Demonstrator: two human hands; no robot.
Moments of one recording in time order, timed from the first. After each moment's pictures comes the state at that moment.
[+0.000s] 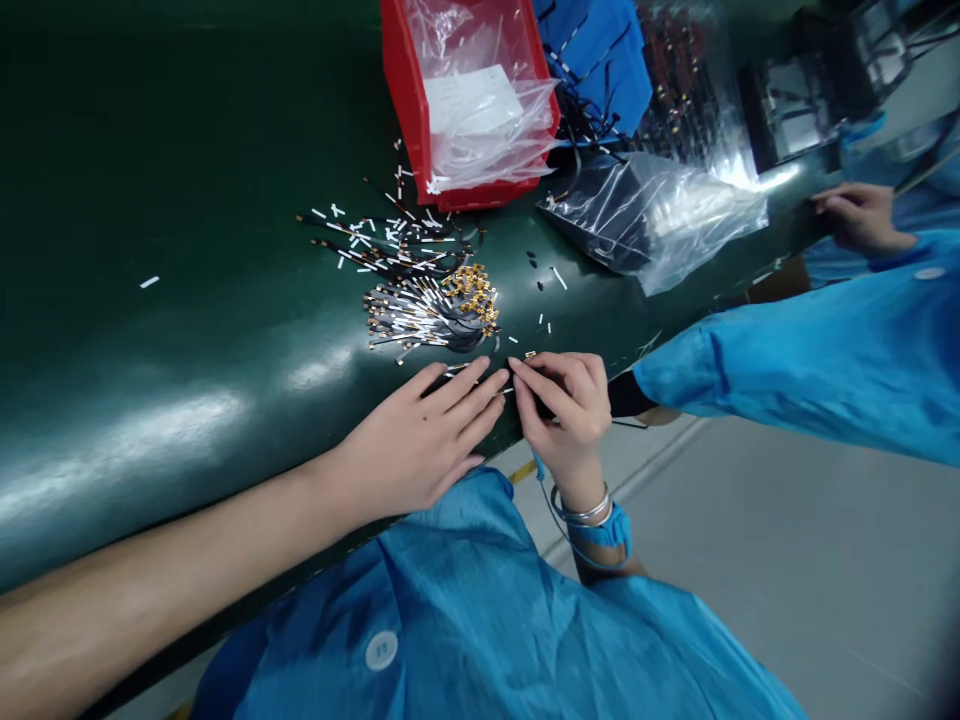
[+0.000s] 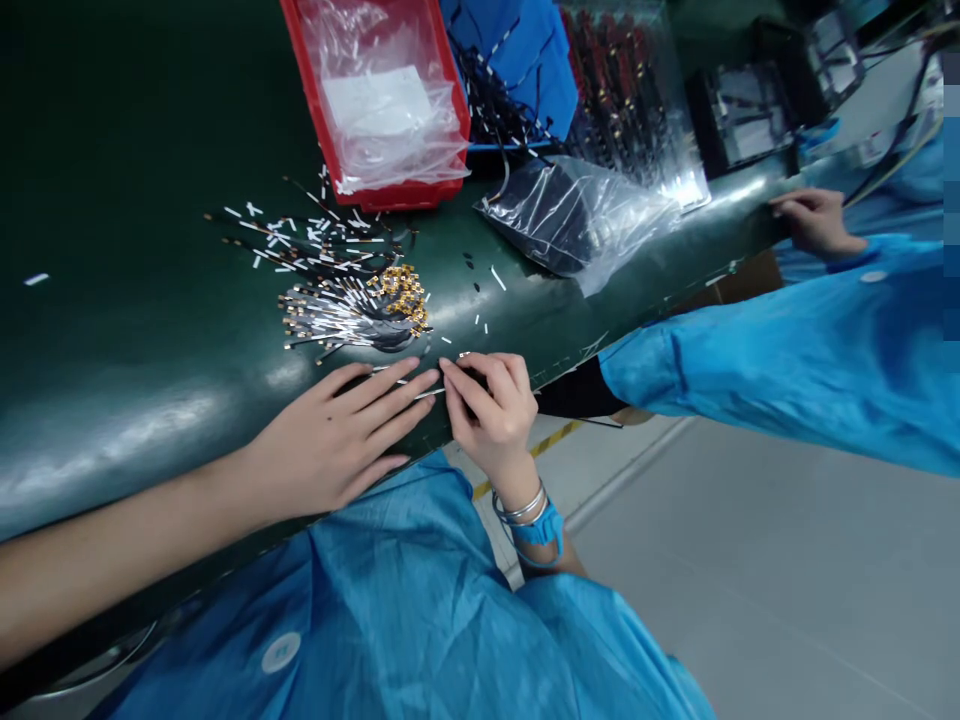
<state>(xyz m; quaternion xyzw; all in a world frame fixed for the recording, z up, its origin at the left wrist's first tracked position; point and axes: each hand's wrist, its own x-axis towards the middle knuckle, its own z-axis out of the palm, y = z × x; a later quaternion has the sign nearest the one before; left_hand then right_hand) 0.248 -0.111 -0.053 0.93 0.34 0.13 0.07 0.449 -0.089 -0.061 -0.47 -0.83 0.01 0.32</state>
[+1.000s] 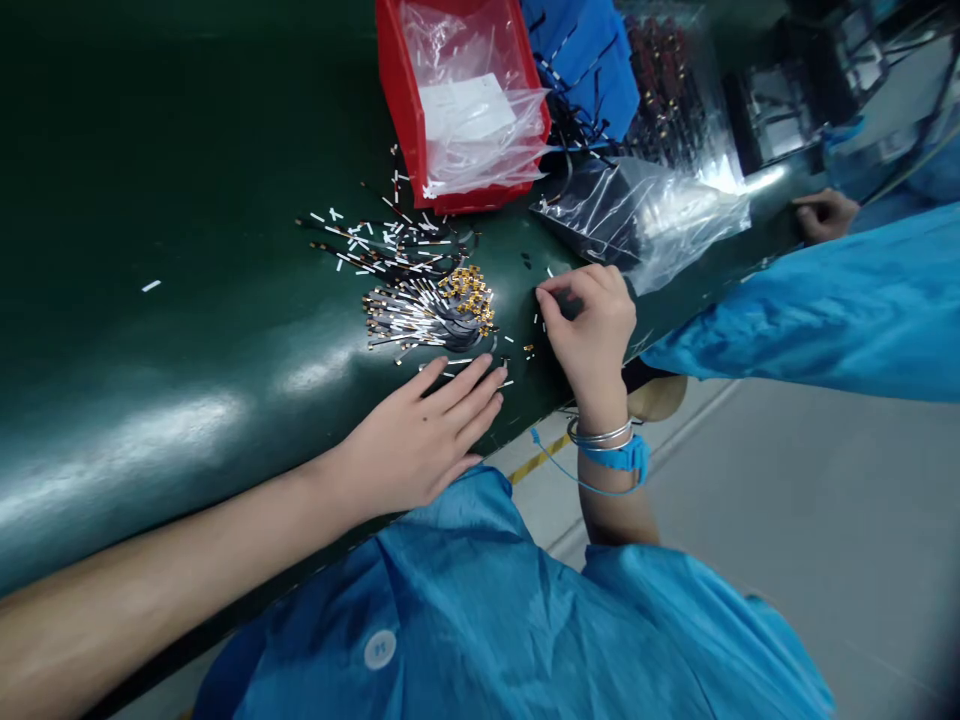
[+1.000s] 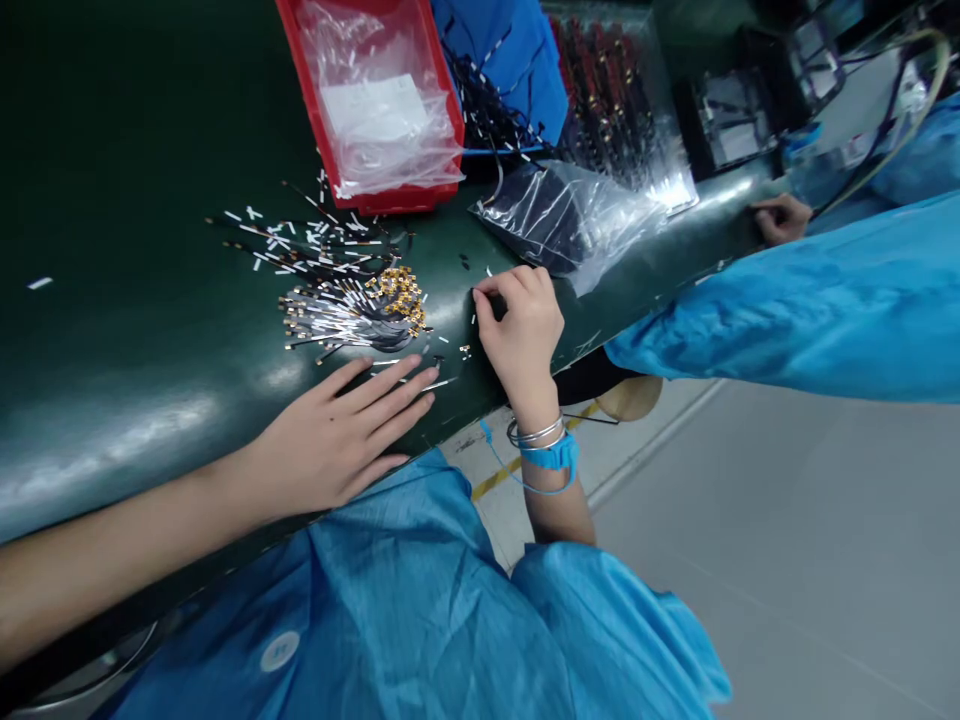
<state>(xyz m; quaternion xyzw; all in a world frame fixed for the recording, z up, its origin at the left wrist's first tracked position) 0.247 -0.111 -0.055 0.94 0.32 0.13 0.05 0.453 -0.005 -0.060 -0.58 -0.78 -0.03 0.25</state>
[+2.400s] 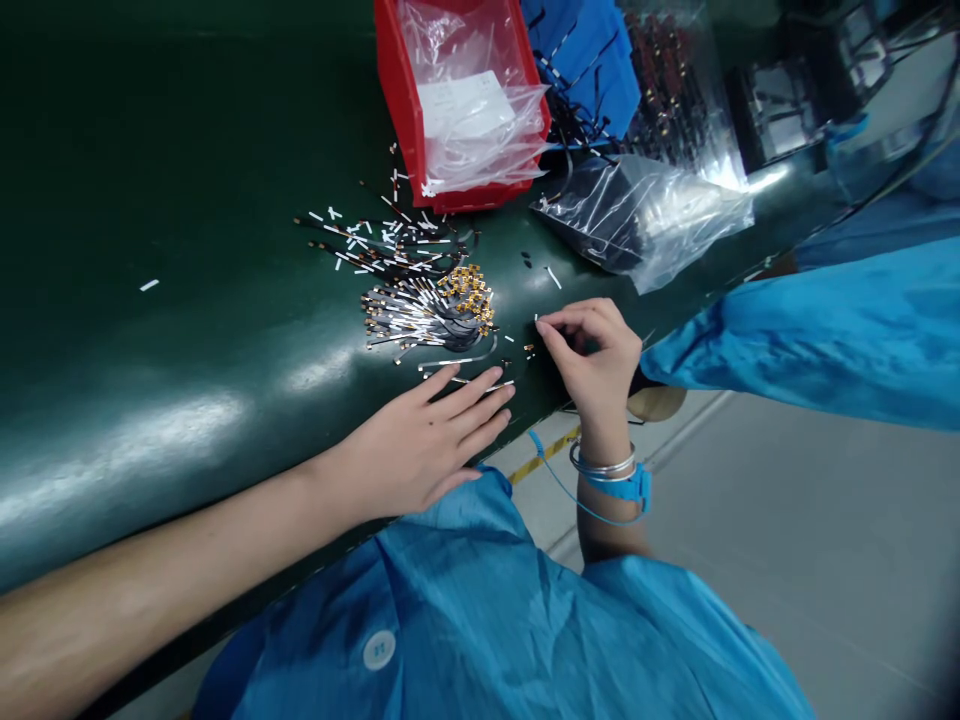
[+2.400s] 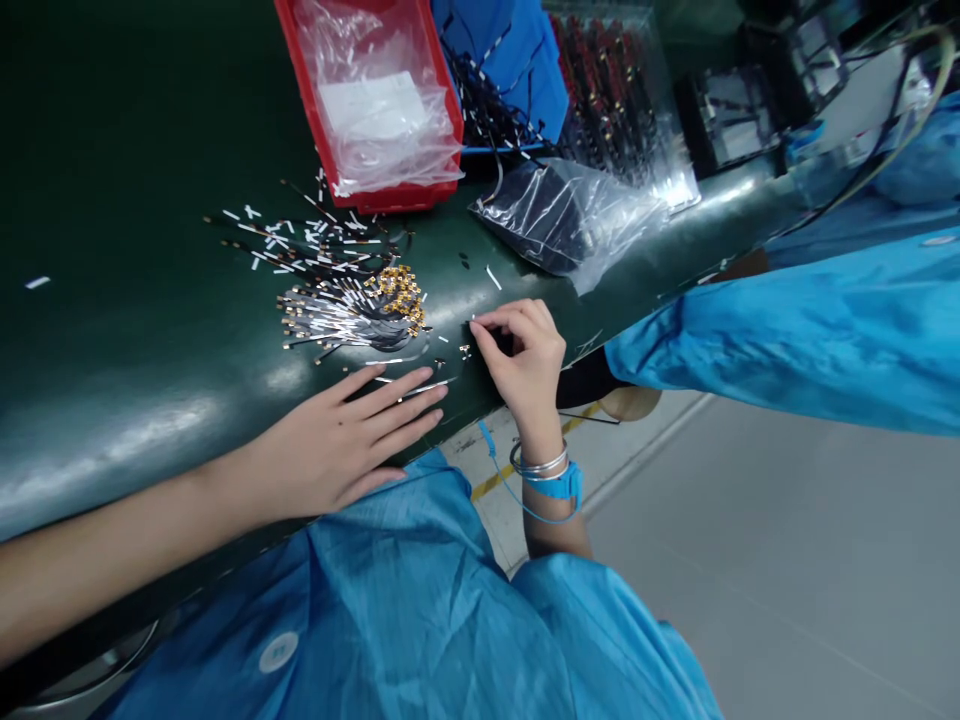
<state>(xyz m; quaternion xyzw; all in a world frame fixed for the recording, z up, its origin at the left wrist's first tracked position) 0.248 -0.110 -0.056 0.95 0.27 0.12 0.08 0.462 -0.039 -0.053 -0.55 -0.74 0.14 0.36</state>
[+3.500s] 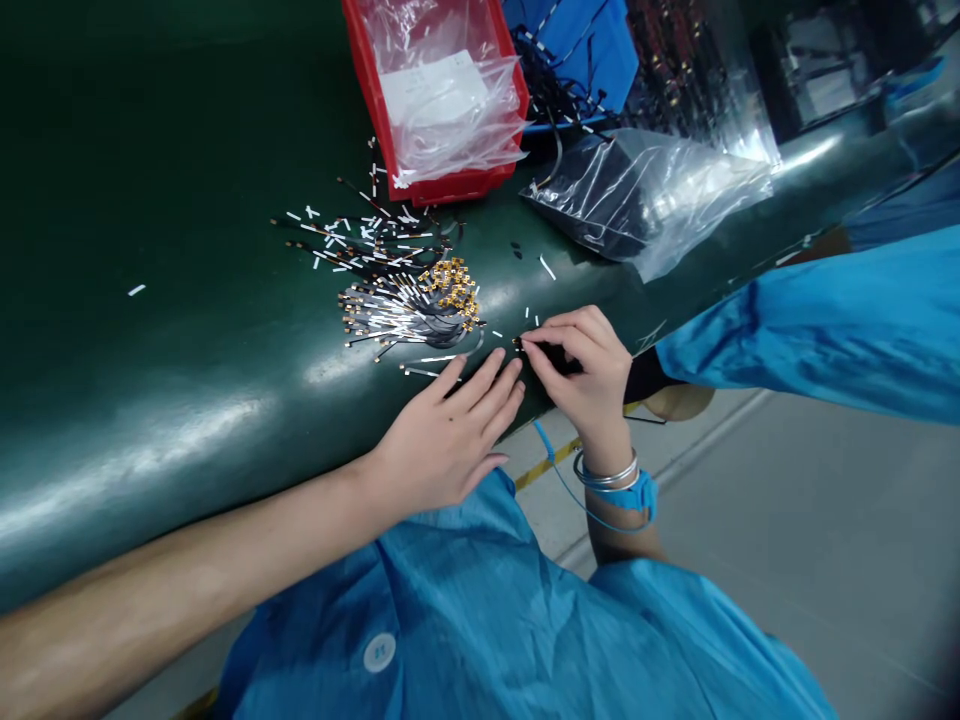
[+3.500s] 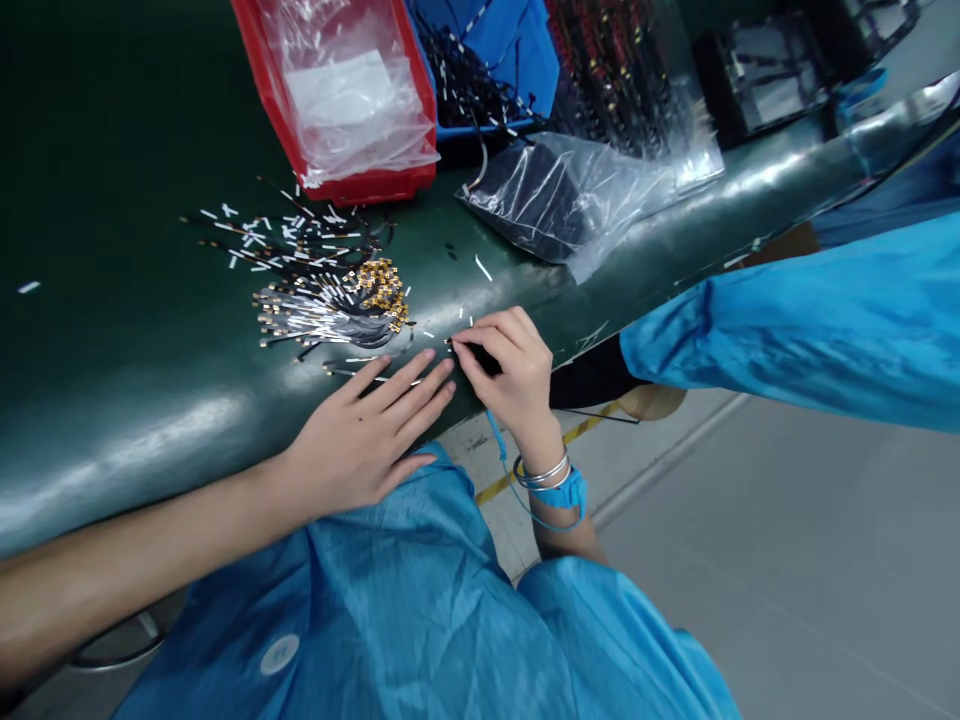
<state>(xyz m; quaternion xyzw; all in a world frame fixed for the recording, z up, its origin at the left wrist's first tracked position) 0.287 -0.112 -0.054 0.93 0.36 0.10 0.05 0.475 -0.048 -0.059 -0.45 -0.82 0.10 0.34</state>
